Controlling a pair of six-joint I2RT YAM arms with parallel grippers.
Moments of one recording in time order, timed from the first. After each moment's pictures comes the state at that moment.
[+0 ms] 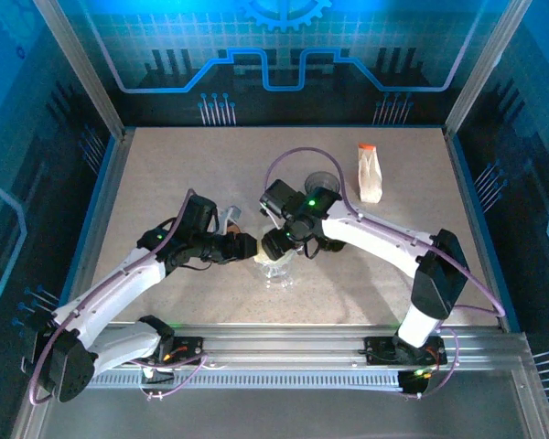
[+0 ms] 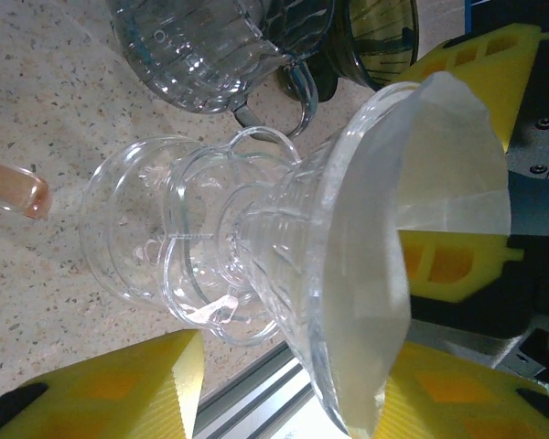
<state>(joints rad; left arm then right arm) -0.48 1.09 0.79 -0.57 0.55 -0.69 0.89 1.70 1.47 -1.01 0.03 0.27</state>
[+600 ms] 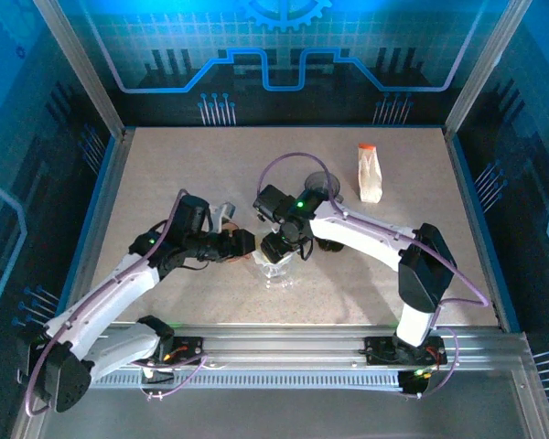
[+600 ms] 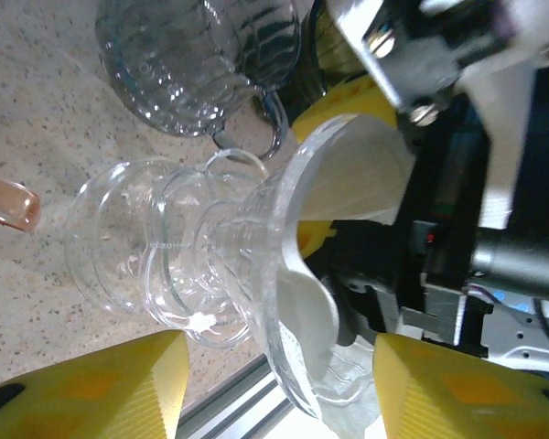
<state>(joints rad) -0.45 1.01 0.78 -0.53 0.55 -0.75 0.90 1.78 1.49 -1.02 0.08 0.25</state>
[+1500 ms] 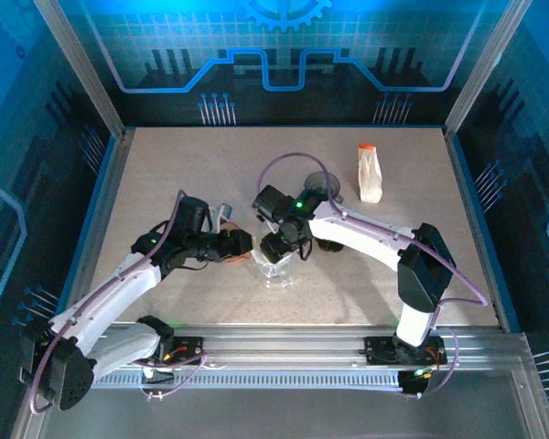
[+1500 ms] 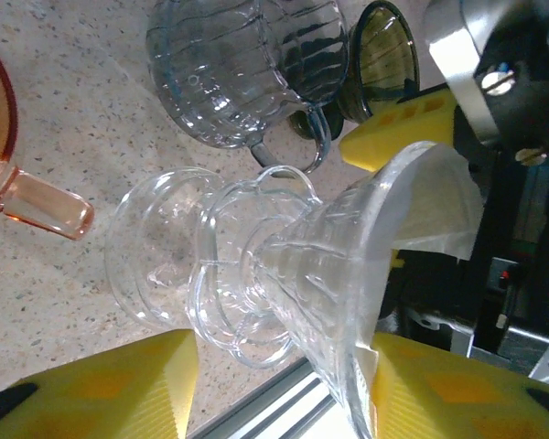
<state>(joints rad) -0.43 1.04 0.75 -0.52 0.52 -0.74 0.90 1.78 1.49 -1.02 0.08 0.25</state>
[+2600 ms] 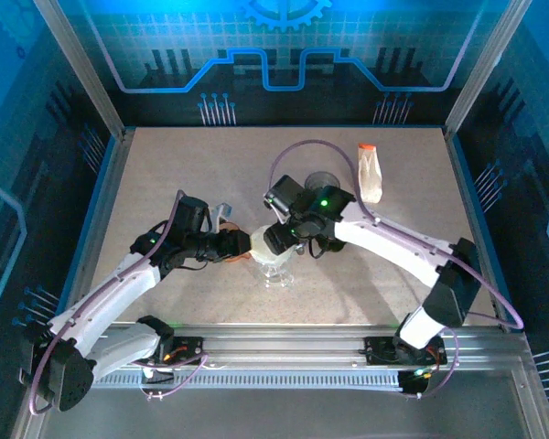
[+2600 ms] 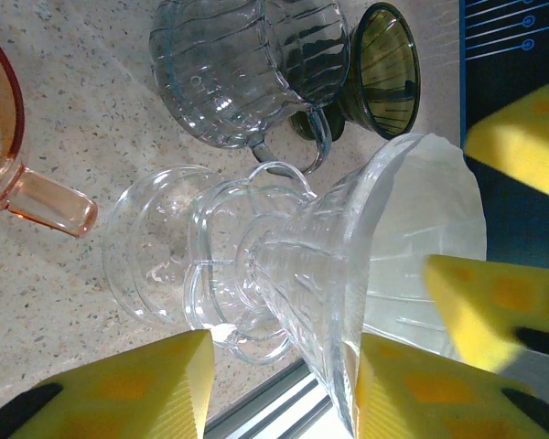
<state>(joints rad) -0.43 1.03 0.76 -0.53 0.51 -0.74 0.90 1.59 1.49 -1.02 0.10 0.29</state>
